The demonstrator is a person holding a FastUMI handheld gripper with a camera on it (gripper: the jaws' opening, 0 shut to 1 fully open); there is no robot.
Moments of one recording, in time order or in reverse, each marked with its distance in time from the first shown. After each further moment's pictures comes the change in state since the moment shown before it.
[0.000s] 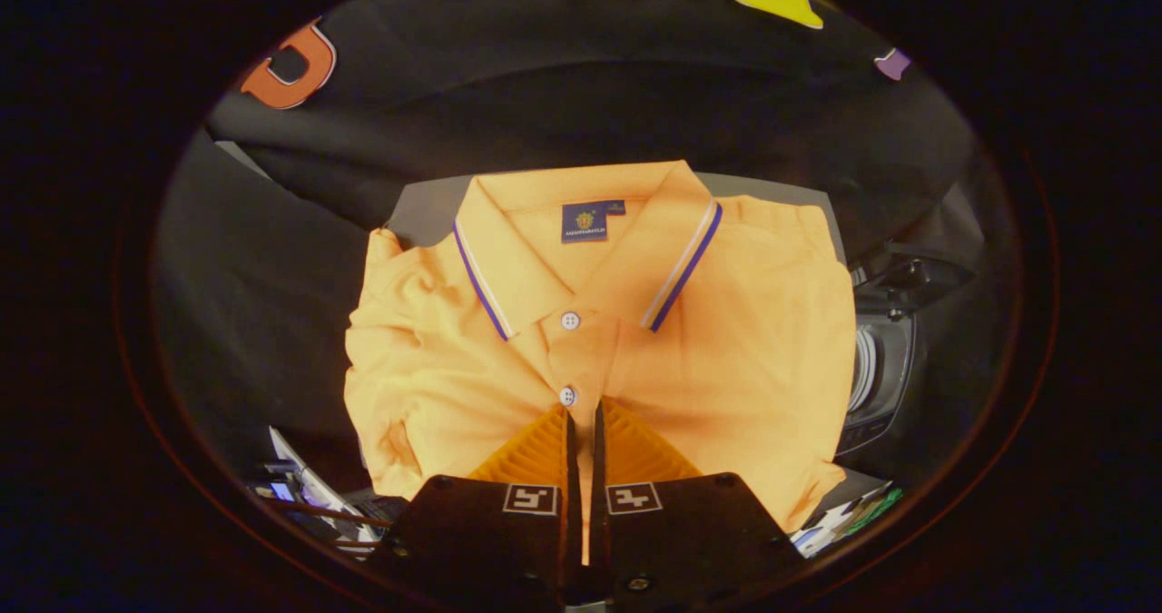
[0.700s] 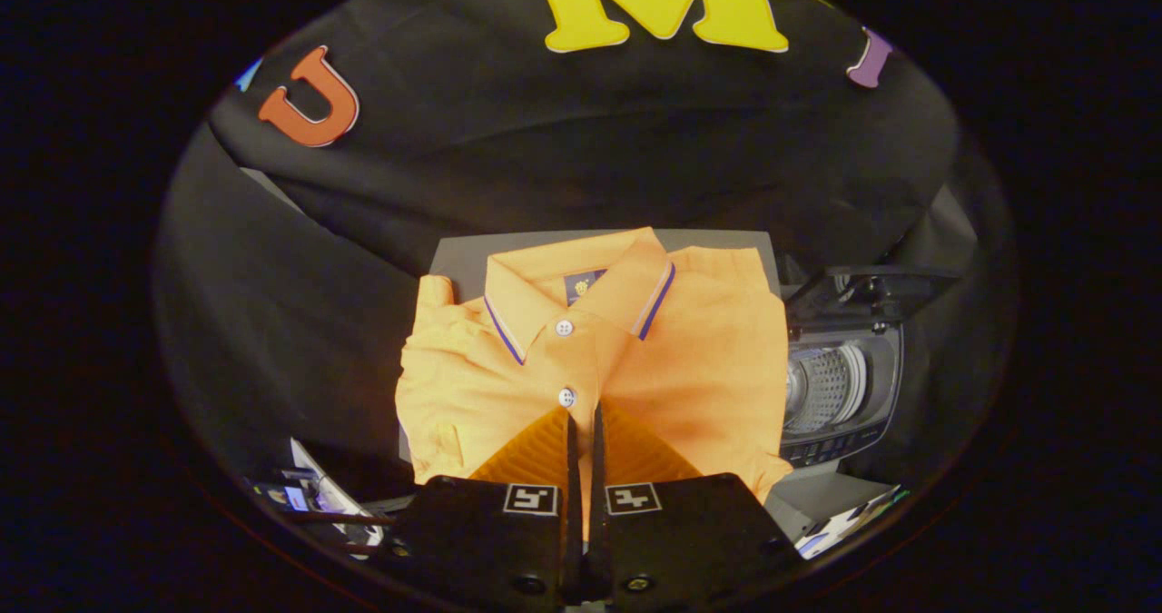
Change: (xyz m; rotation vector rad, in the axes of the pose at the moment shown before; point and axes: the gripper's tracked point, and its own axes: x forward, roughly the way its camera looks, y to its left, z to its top) arm -0.060 -0.005 0.023 0.048 -0.095 0.069
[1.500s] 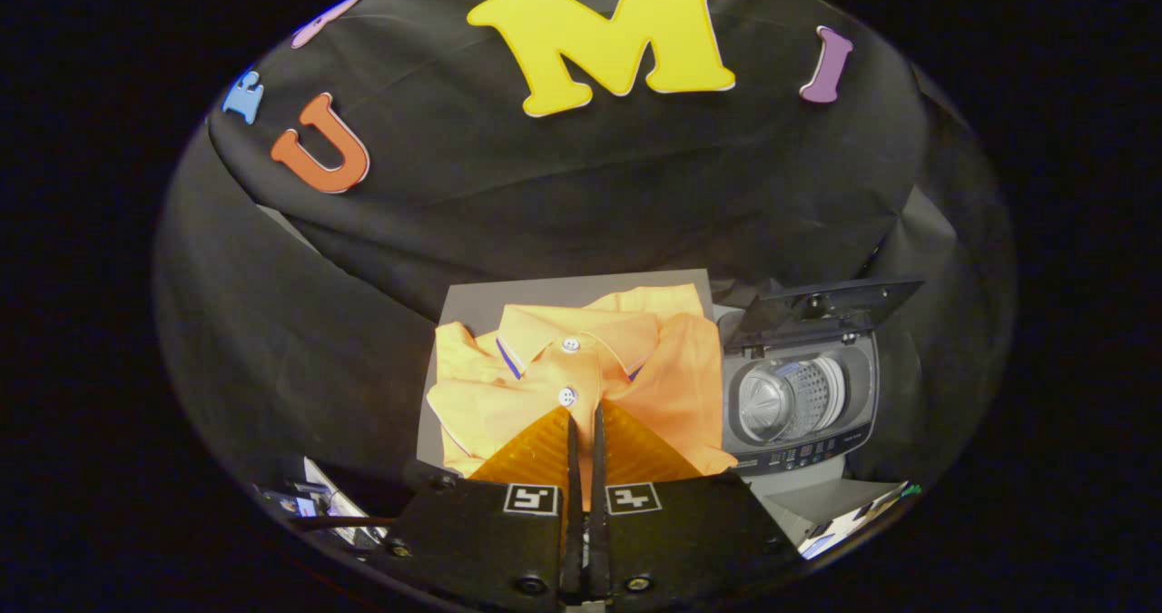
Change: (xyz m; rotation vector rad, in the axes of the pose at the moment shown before) arm -0.088 -0.036 0.016 0.029 -0.156 -0.006
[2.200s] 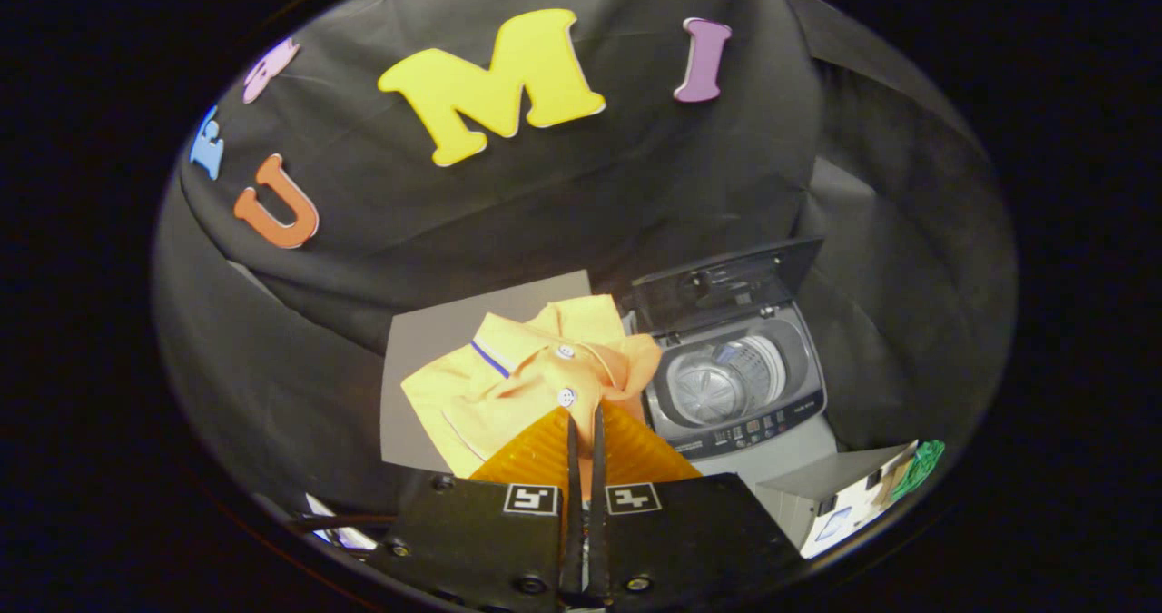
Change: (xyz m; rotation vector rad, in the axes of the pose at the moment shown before) arm -0.074 -0.103 -0.040 0.192 -0.118 -0.130
